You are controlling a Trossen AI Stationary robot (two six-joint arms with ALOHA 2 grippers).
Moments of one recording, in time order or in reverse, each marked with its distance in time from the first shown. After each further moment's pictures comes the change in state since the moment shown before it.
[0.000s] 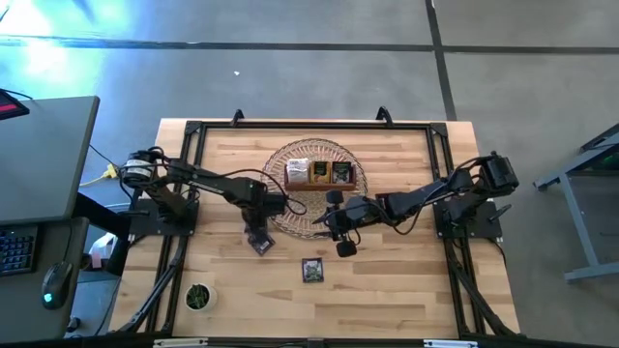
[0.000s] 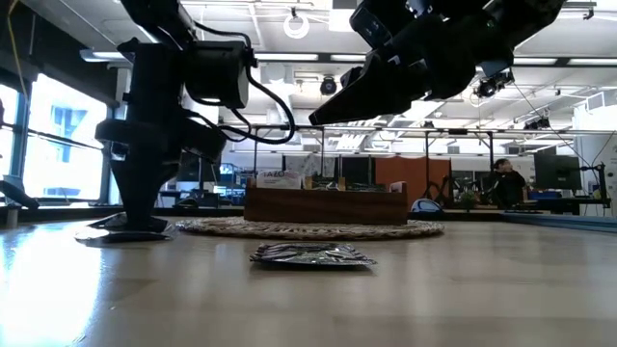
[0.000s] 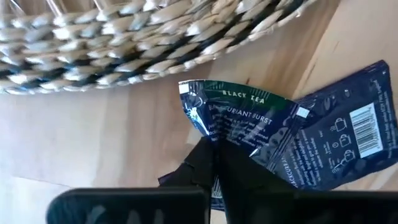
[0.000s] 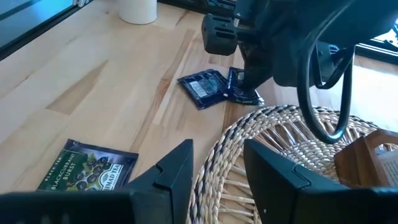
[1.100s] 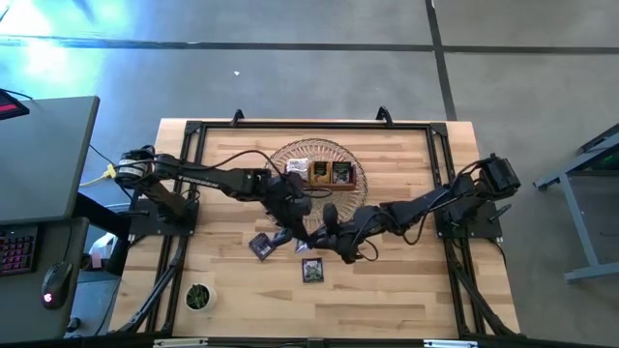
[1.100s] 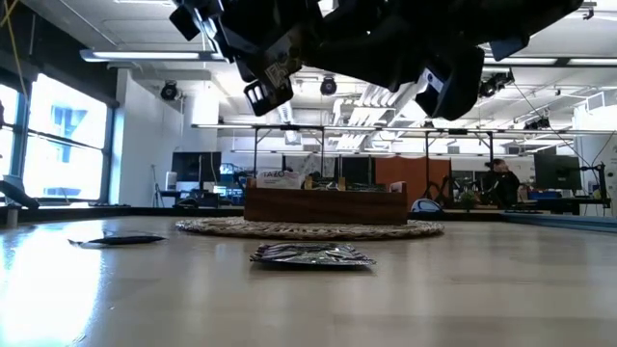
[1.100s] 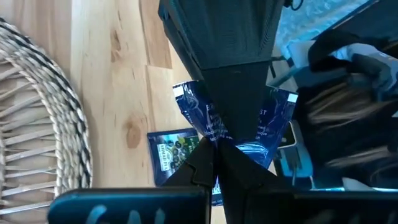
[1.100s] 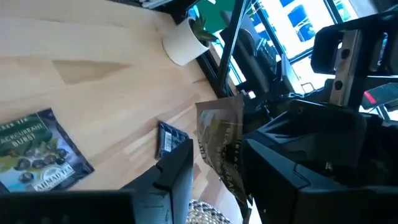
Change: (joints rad) left arm 0.000 -0.084 0.211 0.541 0.487 0.041; right arm 0.101 -0.002 0.000 0.191 -0.013 -0.793
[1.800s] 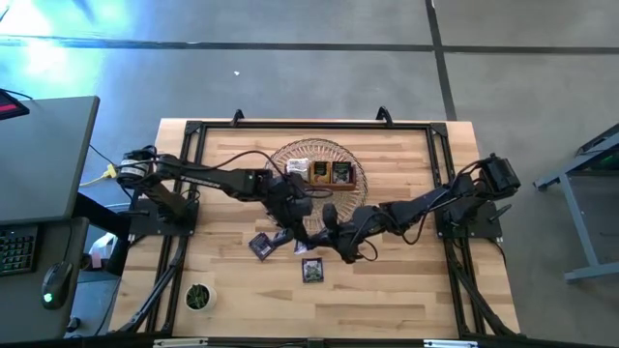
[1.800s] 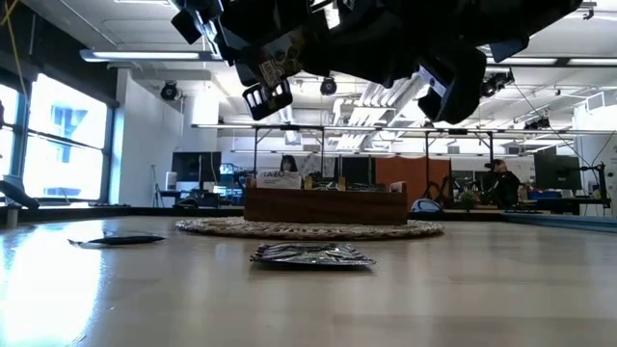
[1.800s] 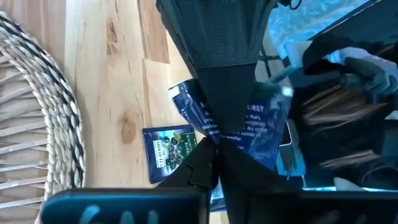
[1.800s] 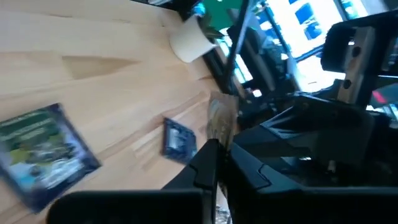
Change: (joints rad) left arm 0.001 0.015 0.000 0.000 0.025 -0.027; right arm -0.001 0.002 0.001 -0.025 -0.007 -0.001
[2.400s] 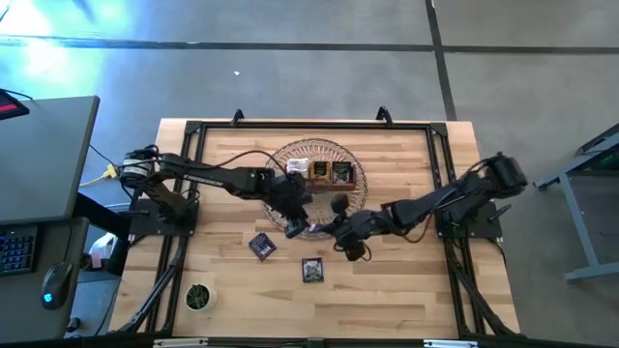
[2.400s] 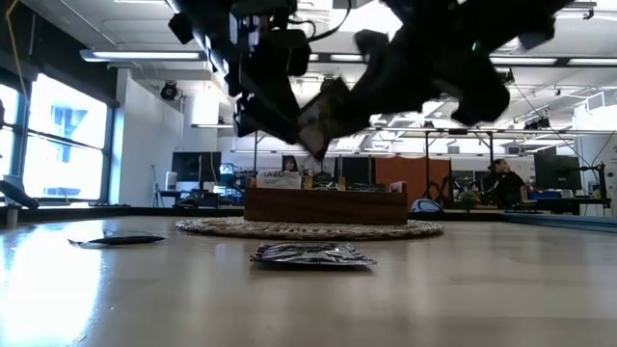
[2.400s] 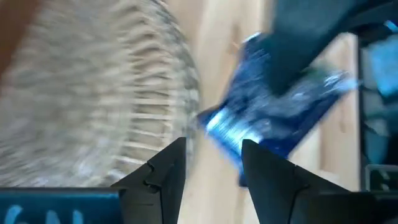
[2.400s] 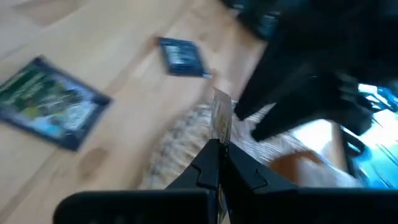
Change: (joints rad) left arm 0.028 0.020 0.000 -0.091 -0.346 -0.088; right arm 0.010 -0.064 -0.002 -0.302 0.266 0.419
